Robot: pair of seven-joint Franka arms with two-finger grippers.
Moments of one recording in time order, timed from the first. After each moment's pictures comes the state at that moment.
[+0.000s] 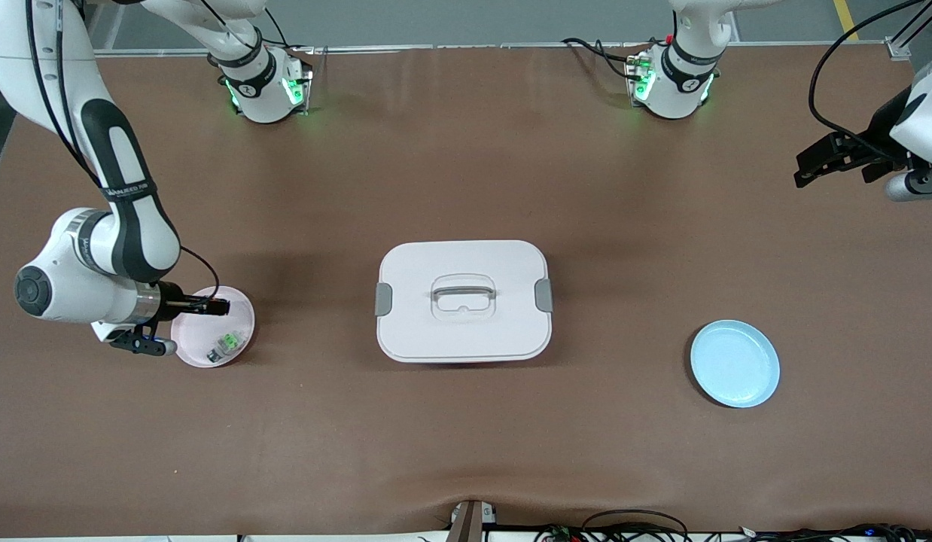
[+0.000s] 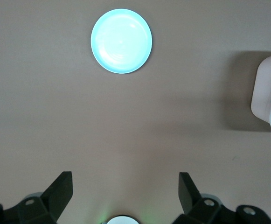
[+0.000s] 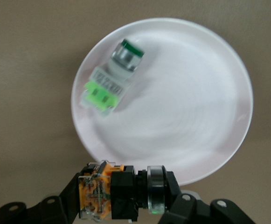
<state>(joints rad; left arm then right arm) 0.12 -0.05 -0.18 -1.60 0.00 1.49 -0.12 -0.05 0.49 -0.02 -1.81 0.24 2.04 0.06</state>
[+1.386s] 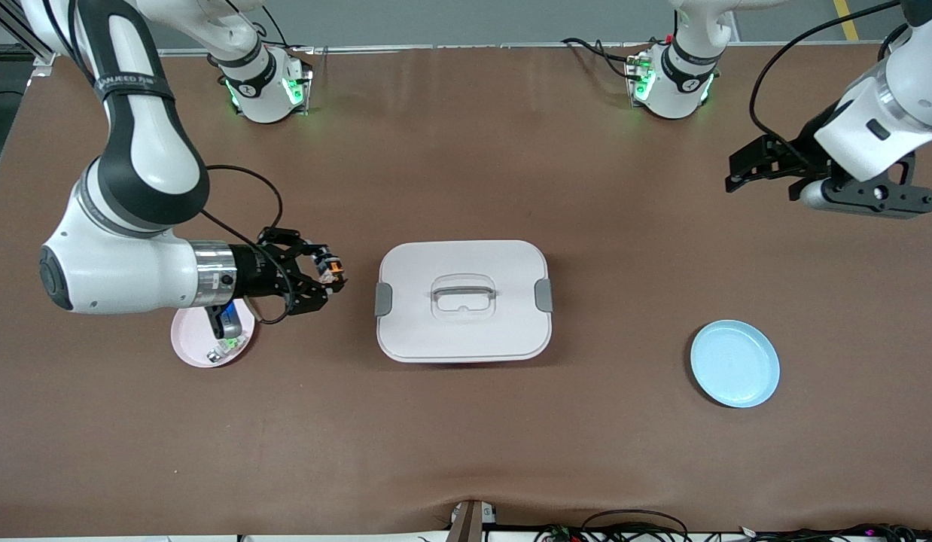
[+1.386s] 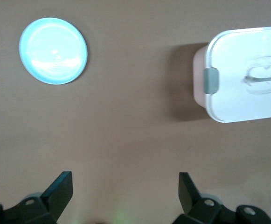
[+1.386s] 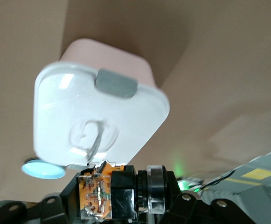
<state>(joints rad) 0.03 0.04 -0.22 -1.51 -0.16 1.51 -0.10 0.23 0.45 0.01 -1.42 0.73 1.68 1.26</state>
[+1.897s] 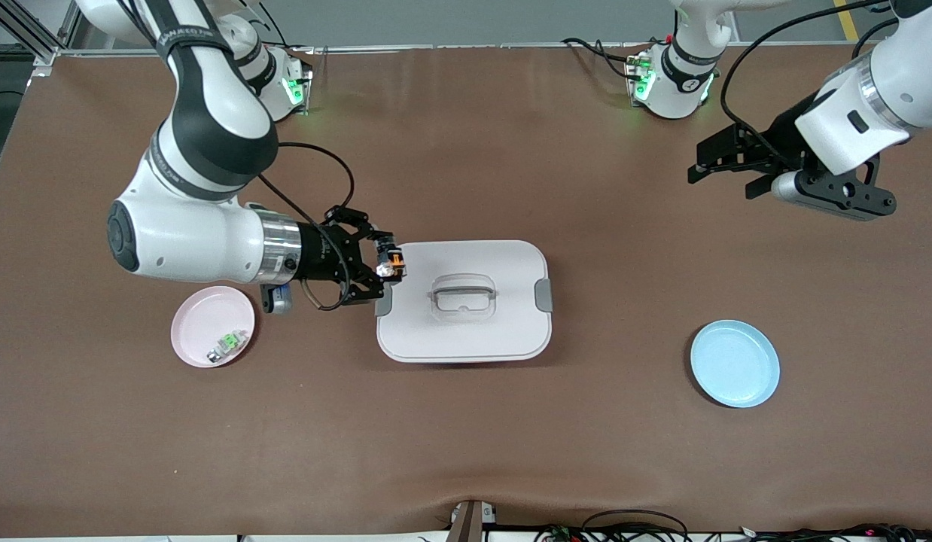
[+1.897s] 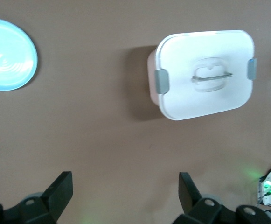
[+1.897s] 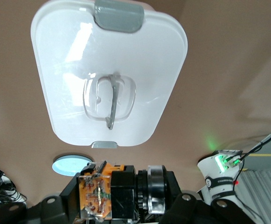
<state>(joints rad) 0.02 0.06 -0.25 -1.47 -0.31 1.53 -0.12 0.37 0.45 0.01 -1.36 0.75 1.79 1.62</state>
